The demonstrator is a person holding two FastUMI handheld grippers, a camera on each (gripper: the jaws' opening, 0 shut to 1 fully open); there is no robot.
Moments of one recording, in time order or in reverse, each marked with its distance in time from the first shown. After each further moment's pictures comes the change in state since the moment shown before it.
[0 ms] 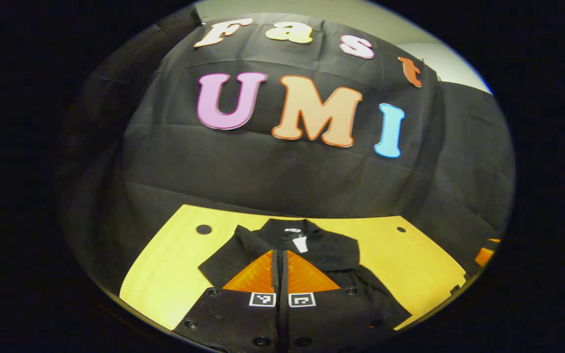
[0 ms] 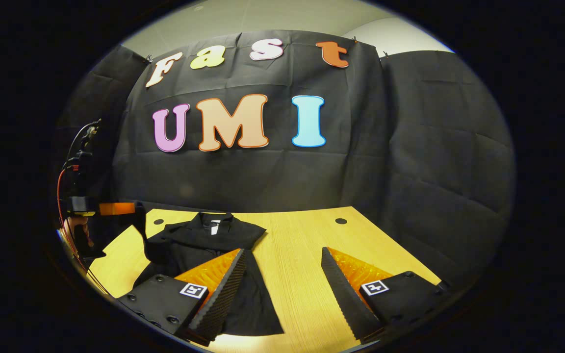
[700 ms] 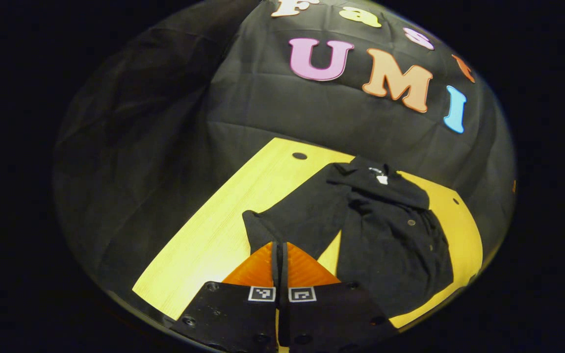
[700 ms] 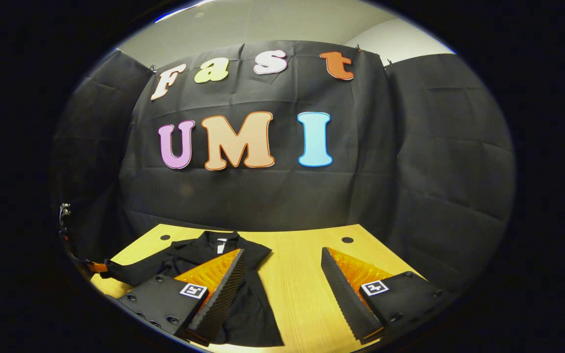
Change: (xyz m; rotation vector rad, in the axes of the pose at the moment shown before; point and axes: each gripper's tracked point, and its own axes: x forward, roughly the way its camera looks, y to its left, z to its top) left arm -0.156 0.147 -0.137 -0.166 0.229 0.371; right arm 0.002 0.005 0.055 0.006 -0.094 0.070
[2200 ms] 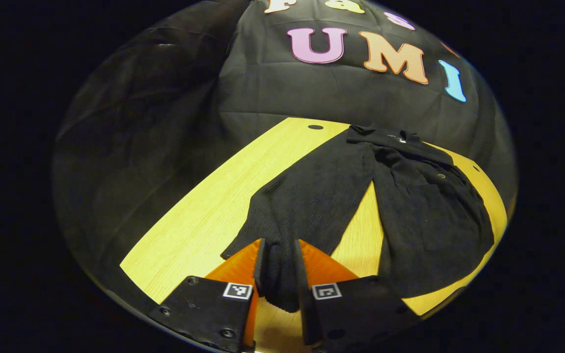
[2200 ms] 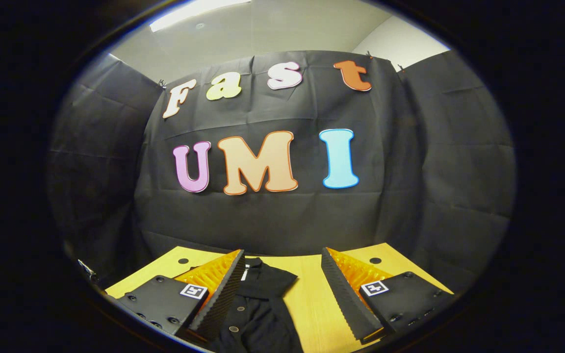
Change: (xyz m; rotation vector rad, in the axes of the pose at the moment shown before) left arm 0.002 0.049 -0.120 0.098 0.042 0.142; right arm 0.037 0.041 0.057 0.017 -0.119 0.085
